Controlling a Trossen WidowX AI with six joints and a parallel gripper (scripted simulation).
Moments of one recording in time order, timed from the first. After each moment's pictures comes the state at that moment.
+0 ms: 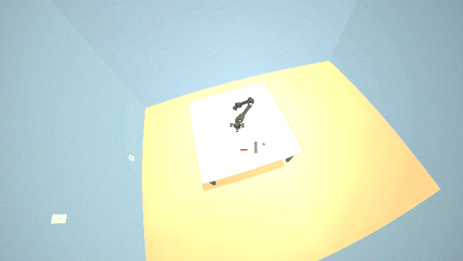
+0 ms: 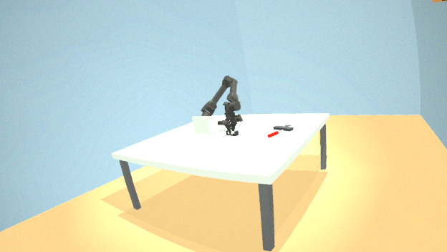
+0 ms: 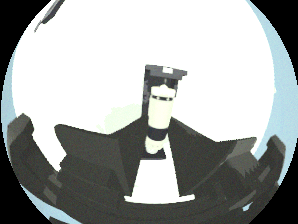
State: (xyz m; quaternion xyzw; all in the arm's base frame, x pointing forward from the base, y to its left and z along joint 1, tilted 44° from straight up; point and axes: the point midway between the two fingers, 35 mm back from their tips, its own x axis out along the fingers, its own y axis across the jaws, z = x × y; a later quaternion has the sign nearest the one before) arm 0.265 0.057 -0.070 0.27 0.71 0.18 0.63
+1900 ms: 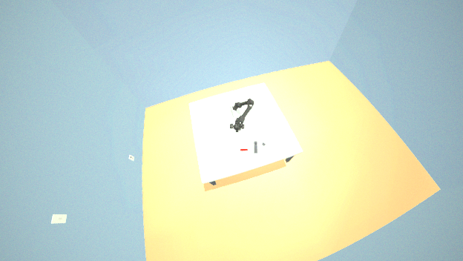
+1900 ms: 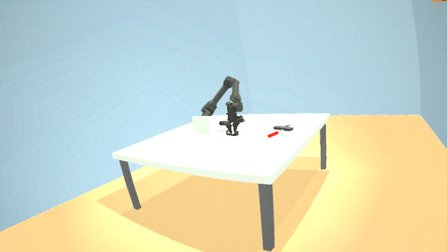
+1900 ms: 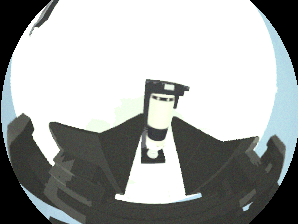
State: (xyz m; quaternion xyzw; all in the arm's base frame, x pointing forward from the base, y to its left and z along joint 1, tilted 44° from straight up) arm 0.279 0.059 -0.072 0.26 0.73 0.19 0.60
